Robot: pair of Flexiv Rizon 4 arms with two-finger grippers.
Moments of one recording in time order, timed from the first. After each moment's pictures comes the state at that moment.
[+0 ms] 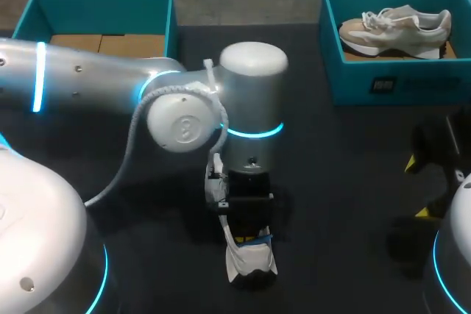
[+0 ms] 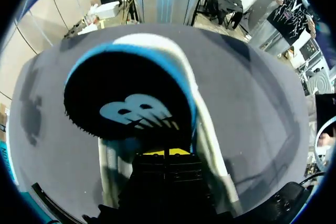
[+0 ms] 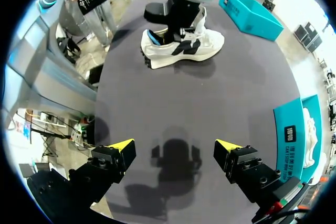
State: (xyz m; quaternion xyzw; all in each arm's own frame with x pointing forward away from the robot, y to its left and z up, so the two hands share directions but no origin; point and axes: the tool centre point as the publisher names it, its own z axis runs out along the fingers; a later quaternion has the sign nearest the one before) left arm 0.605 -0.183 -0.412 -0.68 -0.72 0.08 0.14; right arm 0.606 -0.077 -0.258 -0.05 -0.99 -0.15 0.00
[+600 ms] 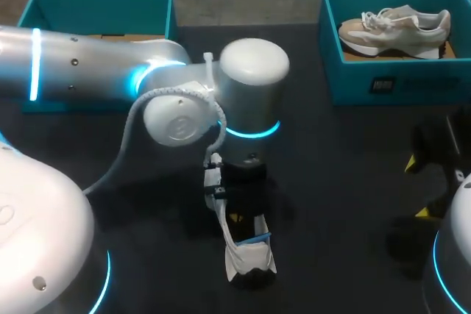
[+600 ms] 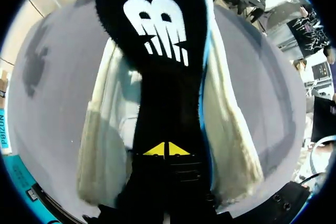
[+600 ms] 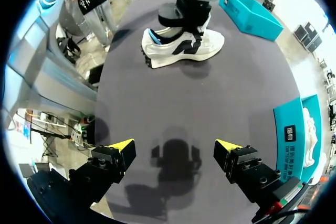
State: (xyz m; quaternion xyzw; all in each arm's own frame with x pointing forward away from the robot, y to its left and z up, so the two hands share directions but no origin) left arm 0.661 -0.168 -0.409 -0.62 -0.78 0.02 0.08; right arm 0.606 -0.078 -0.258 -0.05 -0.99 -0.15 0.00
